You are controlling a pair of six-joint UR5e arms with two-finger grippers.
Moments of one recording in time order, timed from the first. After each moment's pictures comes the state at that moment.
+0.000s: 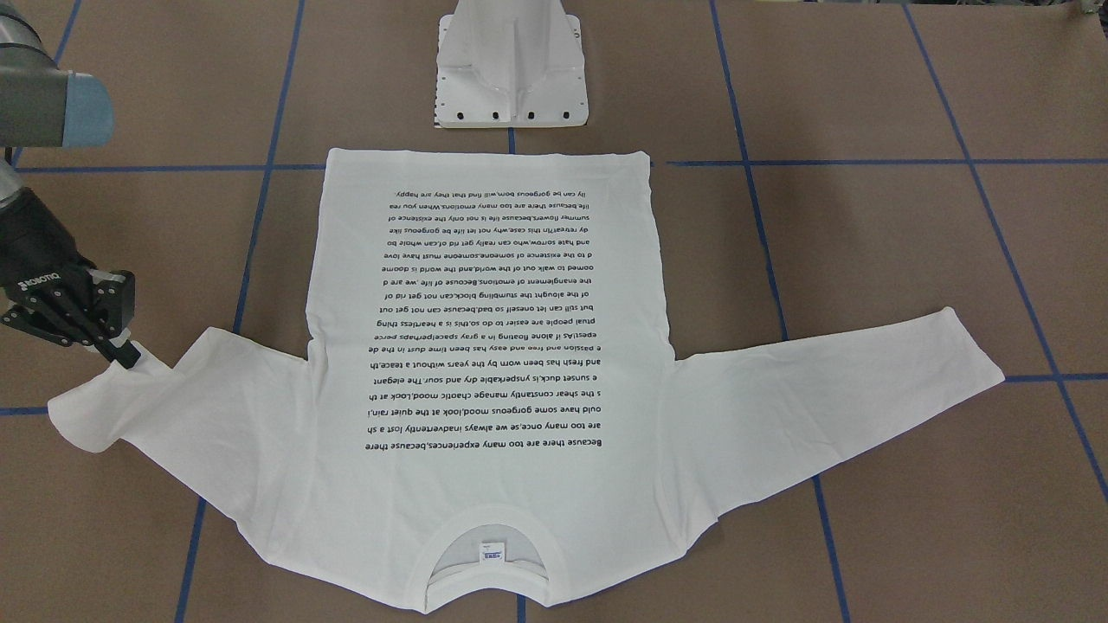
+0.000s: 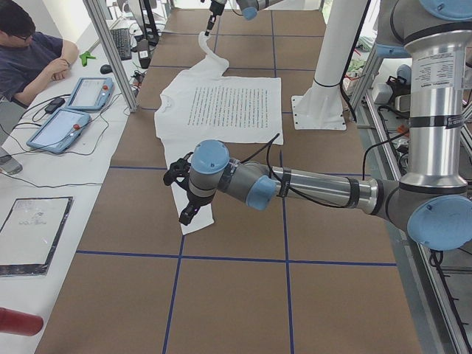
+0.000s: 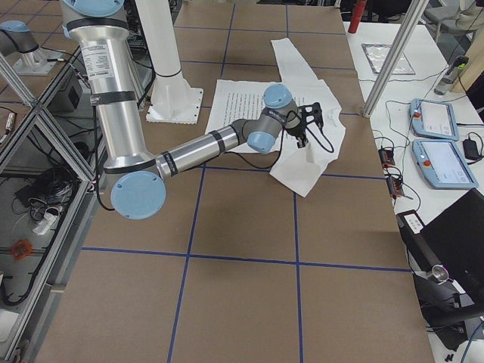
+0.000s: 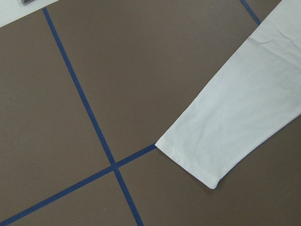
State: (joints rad) left arm -1.52 -1.50 -1.77 -1.89 -2.41 0.12; right arm 1.04 -1.32 1.77 -0.93 2.04 0.96
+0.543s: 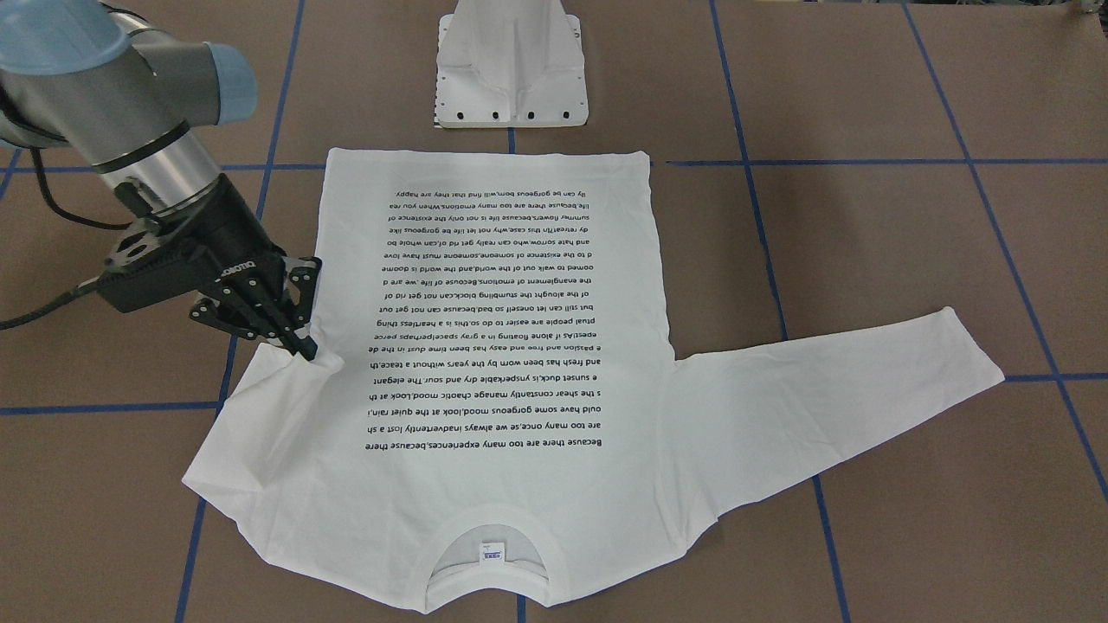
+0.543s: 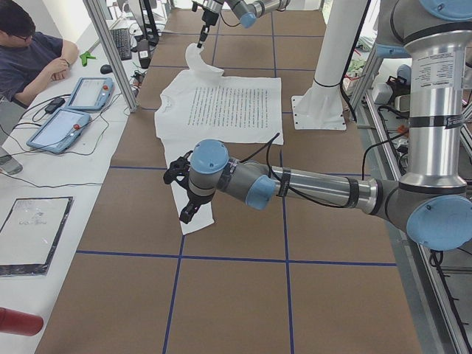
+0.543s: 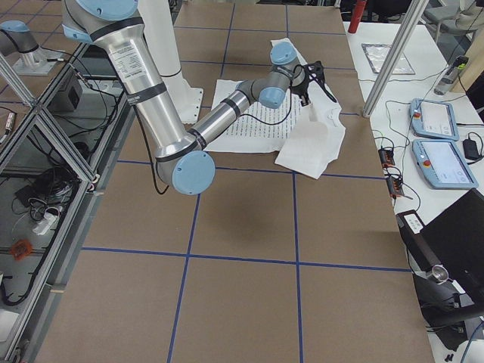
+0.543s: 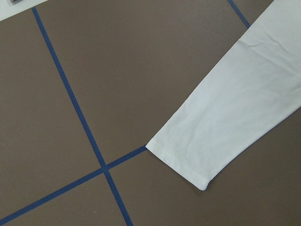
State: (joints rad) left arm -1.52 -1.50 -1.77 -1.89 -2.42 0.12; right arm 0.85 -1.06 1.76 -1.12 1.87 1.04
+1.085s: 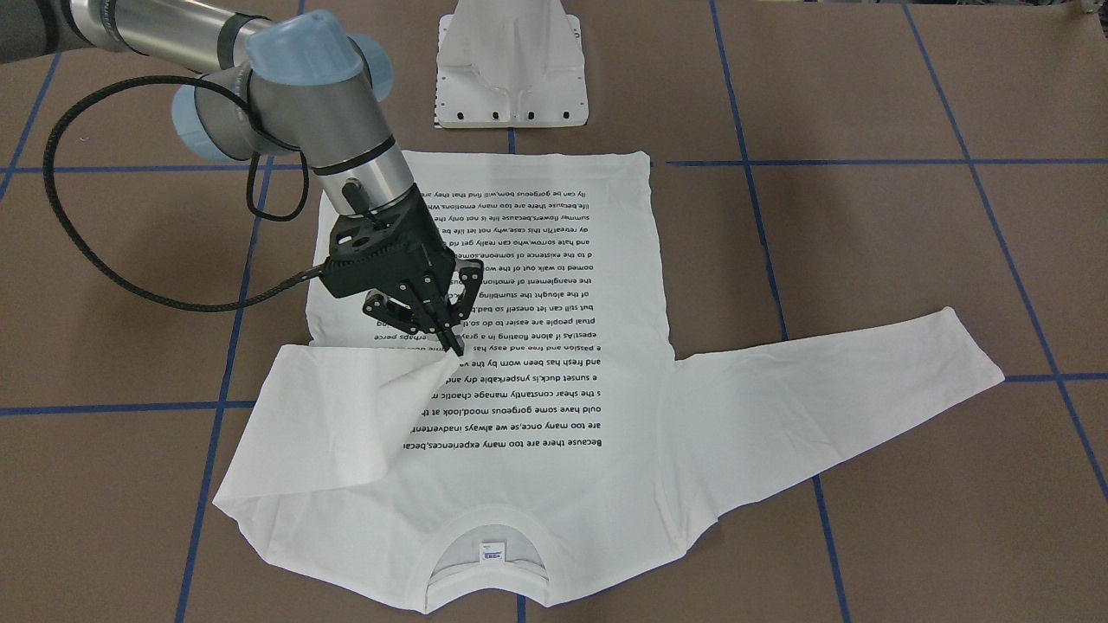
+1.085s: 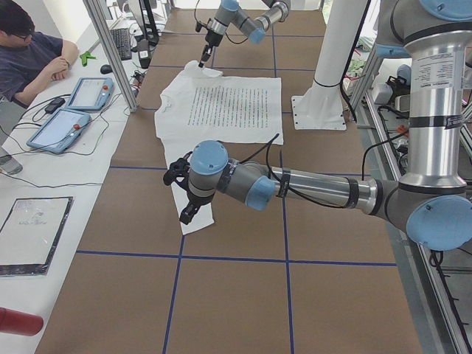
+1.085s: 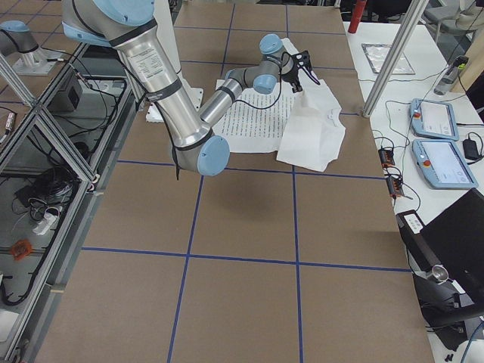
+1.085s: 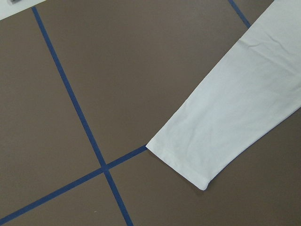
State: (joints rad) left arm -1.52 -1.50 -1.76 -1.89 -2.42 0.12; right arm 0.66 -0.85 1.60 -1.13 1.63 1.12
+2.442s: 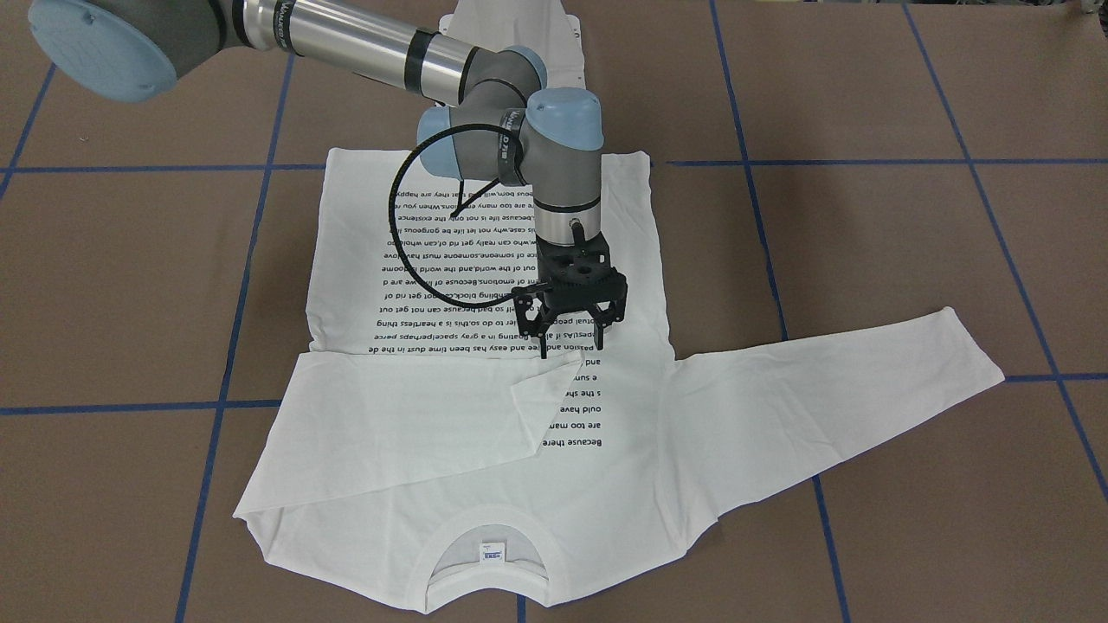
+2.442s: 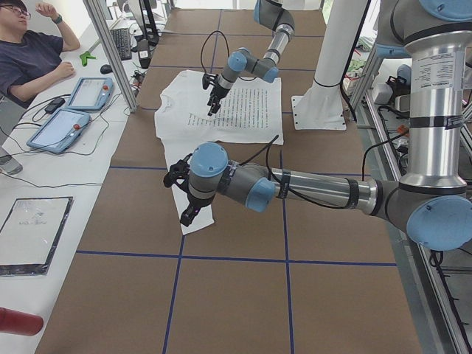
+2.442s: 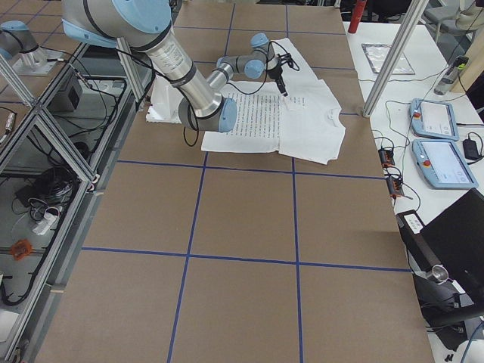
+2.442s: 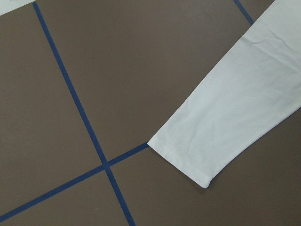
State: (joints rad) left arm -1.52 -1.50 -1.75 -1.89 -2.42 0.12; right arm 0.47 -0.54 1.18 -1.32 1.43 1.11
